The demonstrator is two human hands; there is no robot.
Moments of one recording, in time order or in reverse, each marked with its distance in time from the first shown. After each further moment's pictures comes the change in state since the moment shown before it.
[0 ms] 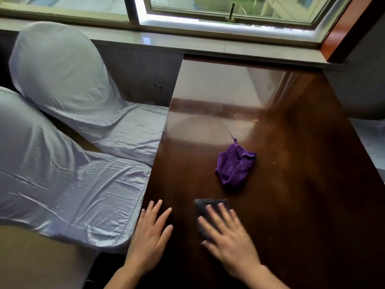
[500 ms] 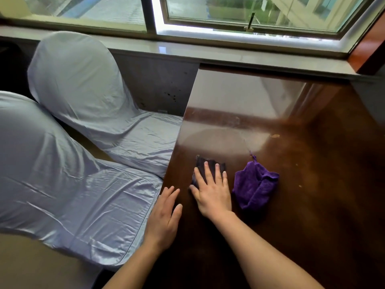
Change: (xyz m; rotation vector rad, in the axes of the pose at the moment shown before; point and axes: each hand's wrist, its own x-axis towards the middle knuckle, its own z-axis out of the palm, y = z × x) left_hand 0.098 0.001 -0.015 -0.267 0.160 -0.097; right_hand 0.208 -0.001 -0.028 0.048 -0.047 0.236
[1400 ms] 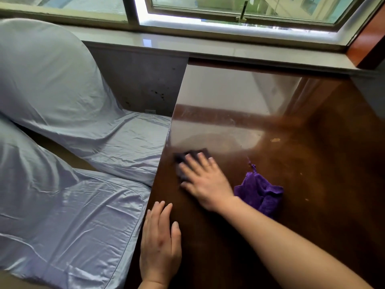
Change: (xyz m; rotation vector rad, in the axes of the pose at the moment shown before) left_hand 0.023 0.010 0.037 0.141 0.251 -0.004; right_hand 0.086 0.041 0.005 -0.050 0.104 -0.319
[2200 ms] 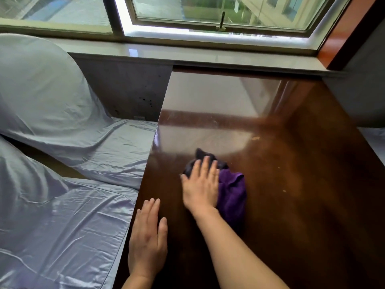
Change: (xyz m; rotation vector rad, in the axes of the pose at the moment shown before) left_hand -0.001 -0.005 -0.001 0.001 -0.045 0.086; right_hand -0.015 -0.032 -0.003 0.223 0.077 0.672
